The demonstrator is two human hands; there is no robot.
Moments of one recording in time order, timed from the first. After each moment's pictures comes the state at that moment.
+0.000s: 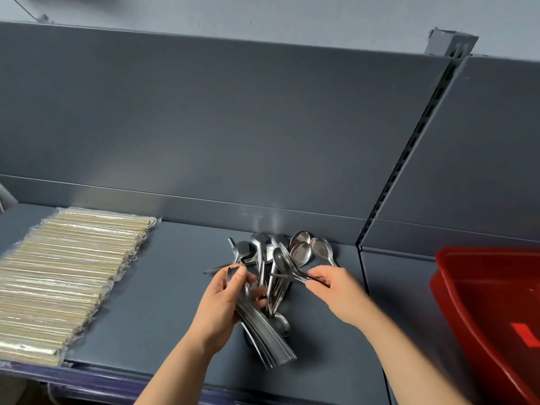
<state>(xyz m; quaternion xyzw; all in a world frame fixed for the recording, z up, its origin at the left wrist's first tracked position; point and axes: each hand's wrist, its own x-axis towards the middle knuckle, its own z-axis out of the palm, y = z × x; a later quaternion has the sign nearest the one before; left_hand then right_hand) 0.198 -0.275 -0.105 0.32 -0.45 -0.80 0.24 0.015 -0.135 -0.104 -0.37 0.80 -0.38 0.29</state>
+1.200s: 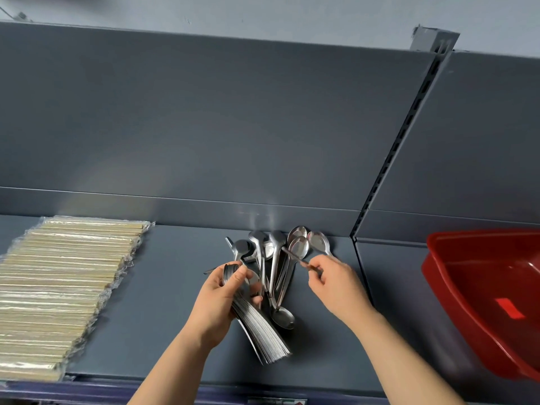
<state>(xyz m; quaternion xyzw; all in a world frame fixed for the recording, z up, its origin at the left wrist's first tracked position) 0.208 -0.290 -0.100 0.28 -0.45 -0.82 0.20 0.039 -0.140 -0.106 -0.38 0.88 -0.29 0.06</state>
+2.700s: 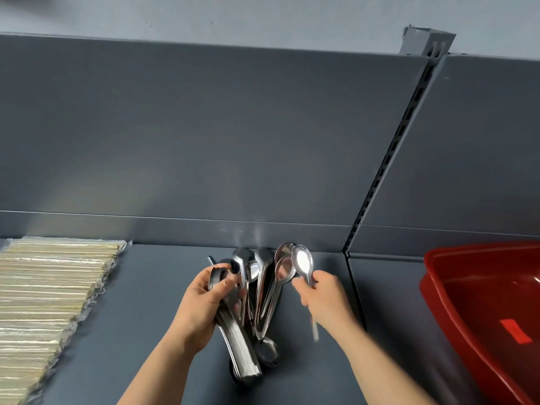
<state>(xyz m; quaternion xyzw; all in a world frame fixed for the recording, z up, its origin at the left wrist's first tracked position) 0.167 -0.313 -0.099 0.34 -0.44 -0.81 0.21 0.012 -0.161 -0.117 -0.18 0.85 -0.44 0.22</state>
